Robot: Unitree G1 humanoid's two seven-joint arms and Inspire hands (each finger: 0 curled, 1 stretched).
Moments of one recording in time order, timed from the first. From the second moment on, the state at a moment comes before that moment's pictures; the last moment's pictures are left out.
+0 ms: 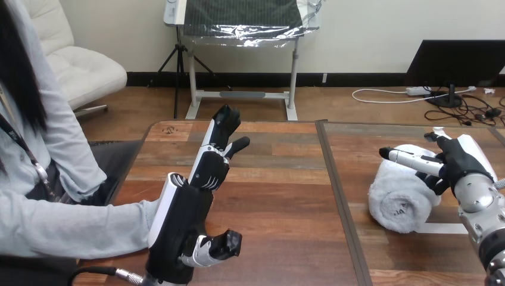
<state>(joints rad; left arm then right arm) -0.14 0.02 -0.10 0.86 -0.23 -1.42 -0.43 -0.79 -0.47 0.07 1.34 -0.33 -0.05 -0.09</state>
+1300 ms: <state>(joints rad) -0.14 0.02 -0.12 0.86 -0.24 -1.45 -0.43 -0.79 -0.44 0.13 1.34 -0.38 -0.03 -0.12</state>
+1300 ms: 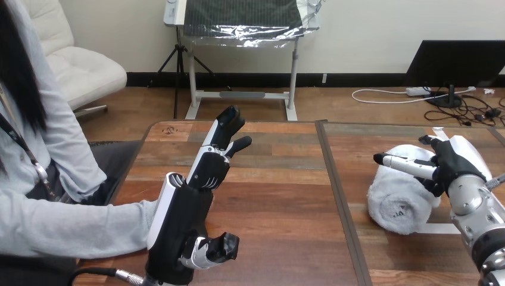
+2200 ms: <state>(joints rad) -0.14 0.02 -0.12 0.86 -0.24 -1.45 -0.43 -0.79 -0.44 0.14 1.34 -0.39 -0.04 -0.13</state>
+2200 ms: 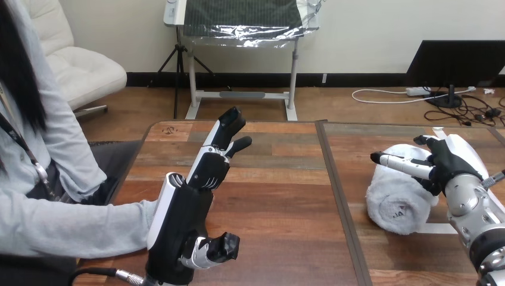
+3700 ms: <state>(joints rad) -0.14 0.02 -0.14 0.87 -0.27 -1.47 -0.44 -0.74 -0.50 0.25 1.31 -0.49 -0.37 -0.11</state>
